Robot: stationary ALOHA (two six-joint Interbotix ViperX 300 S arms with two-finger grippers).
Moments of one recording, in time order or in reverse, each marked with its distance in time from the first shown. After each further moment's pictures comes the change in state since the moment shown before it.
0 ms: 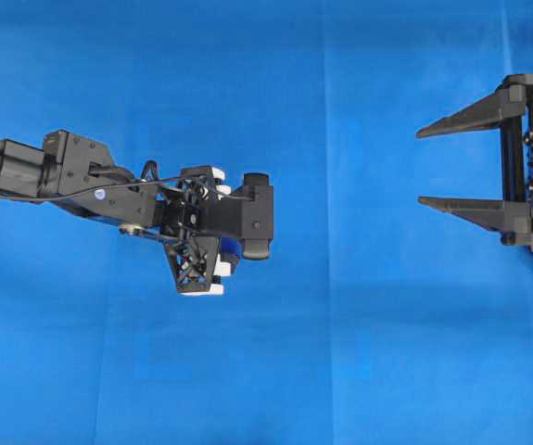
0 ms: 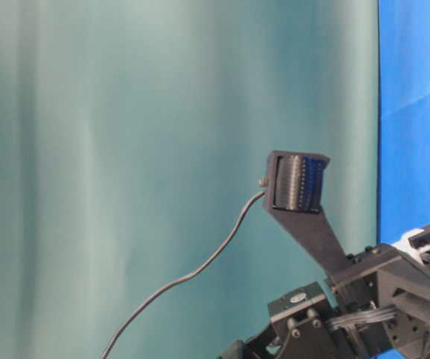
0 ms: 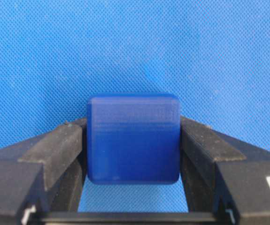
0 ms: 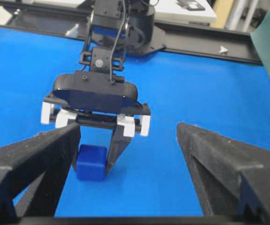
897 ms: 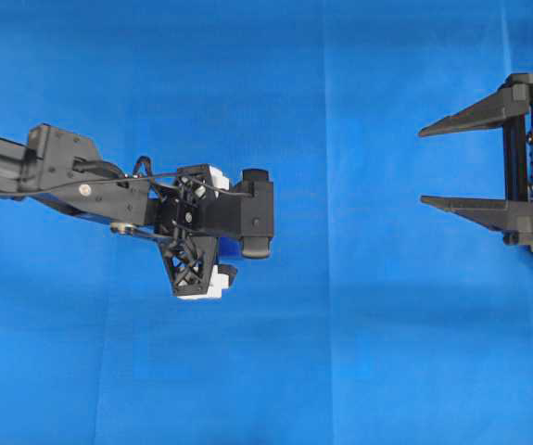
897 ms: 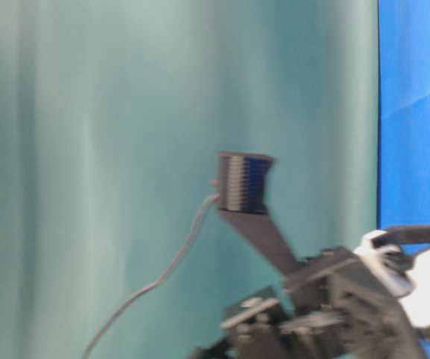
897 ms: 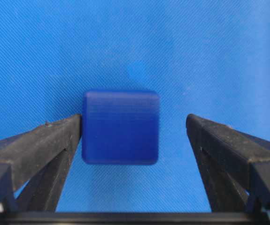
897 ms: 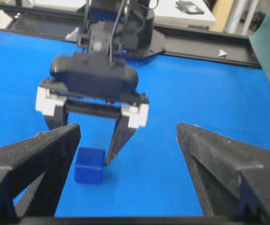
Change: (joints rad) left arm -0.011 -0.055 -0.005 -0.014 0.021 -0.015; right arm 0.000 -0.011 -0.002 0.000 0.002 0.000
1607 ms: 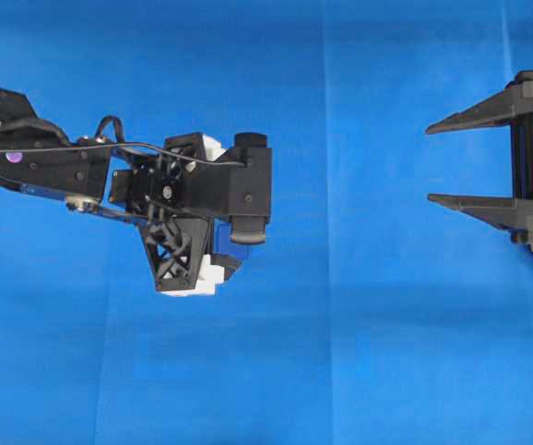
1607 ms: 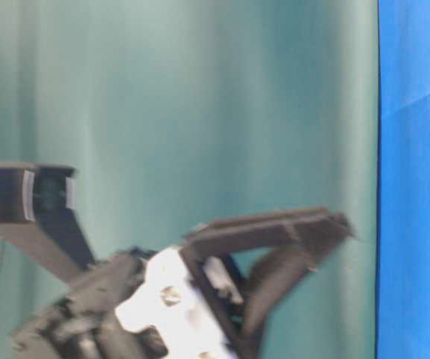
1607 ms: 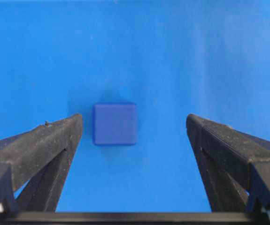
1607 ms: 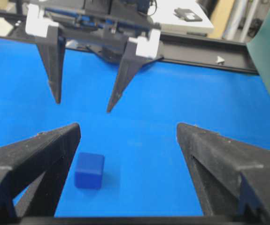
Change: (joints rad) left arm -0.009 -0.222 -0.137 -0.002 0.270 0.008; right arm 0.000 -0.031 0.000 0.000 0.009 0.000
